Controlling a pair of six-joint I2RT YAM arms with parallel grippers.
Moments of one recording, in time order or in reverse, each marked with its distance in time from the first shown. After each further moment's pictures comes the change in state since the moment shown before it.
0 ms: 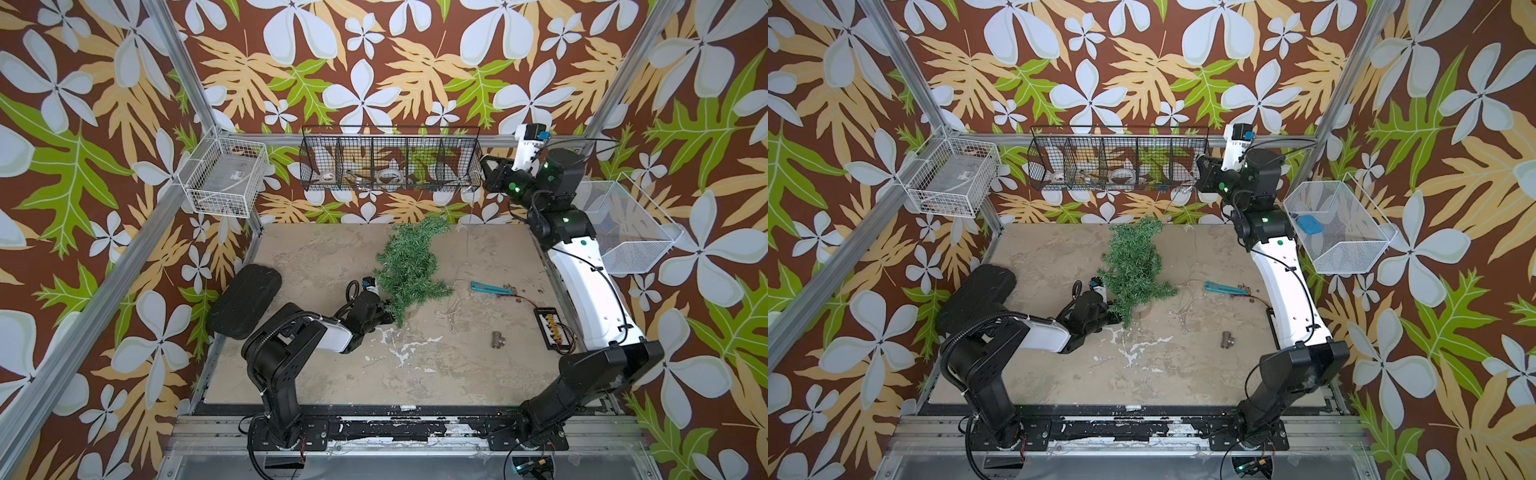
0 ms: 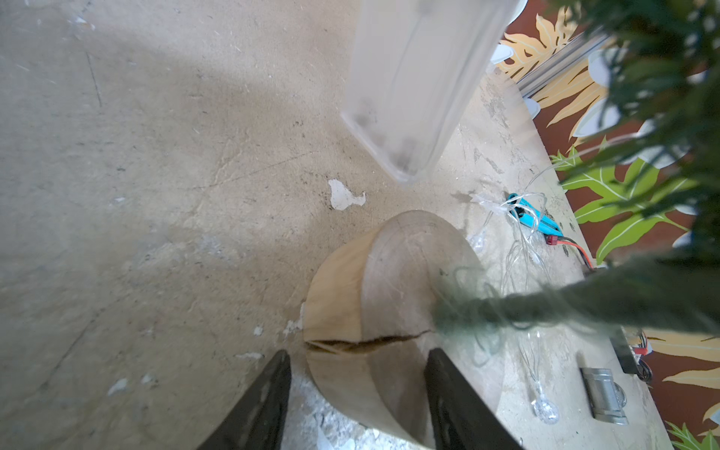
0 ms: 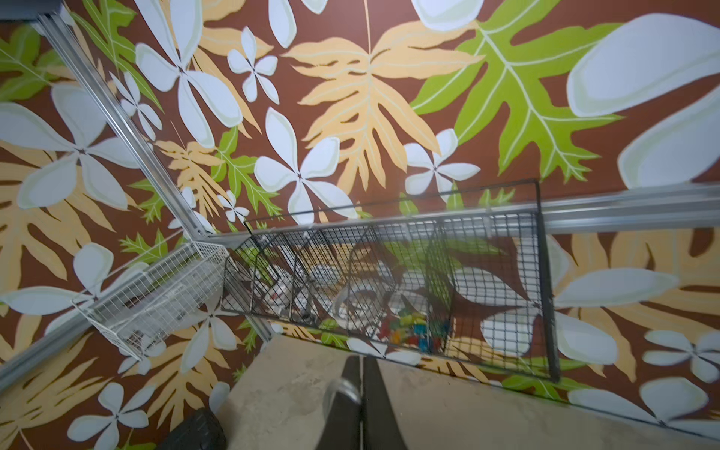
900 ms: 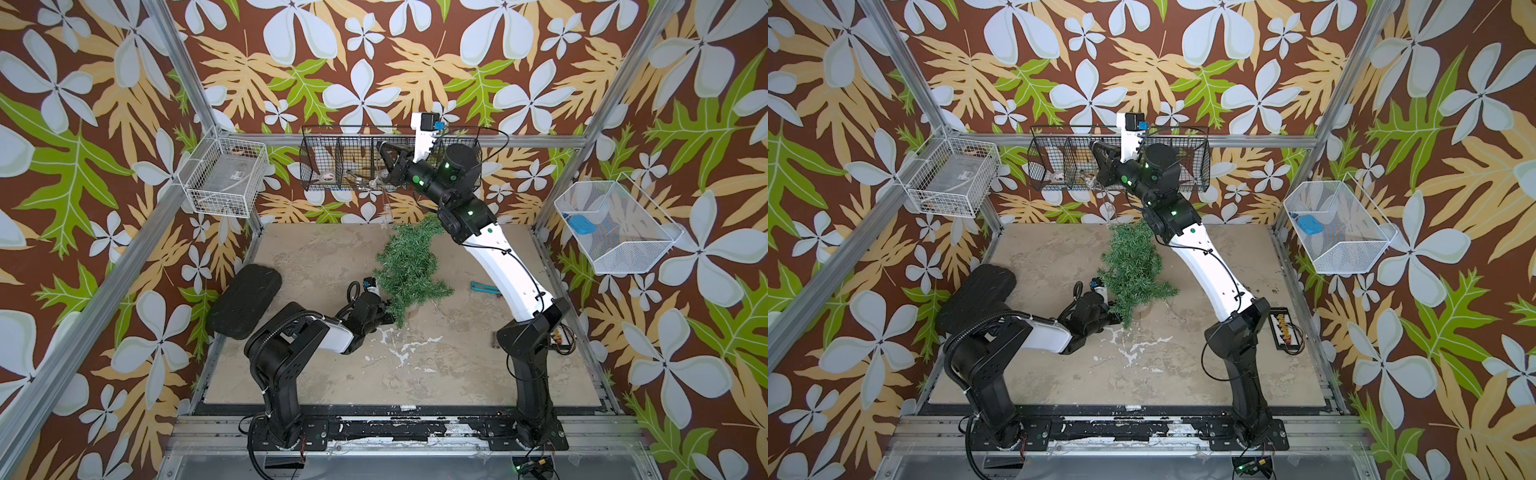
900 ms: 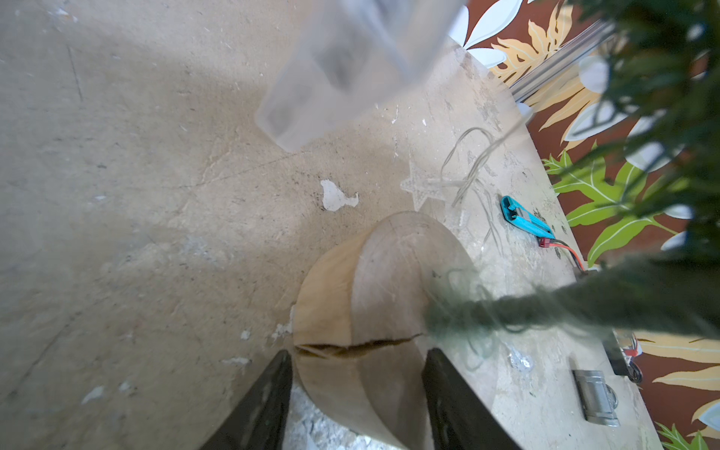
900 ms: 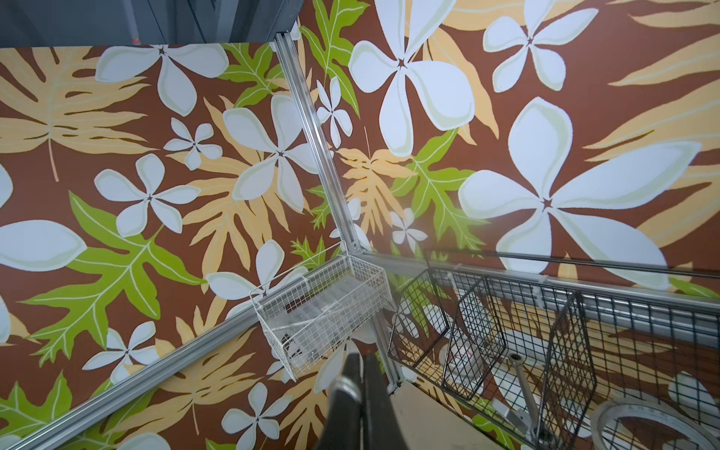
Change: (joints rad) left arm -0.013 0.017 -0.003 0.040 0.009 -0.018; right arm 0.427 0.418 0.475 0.200 0.109 0.045
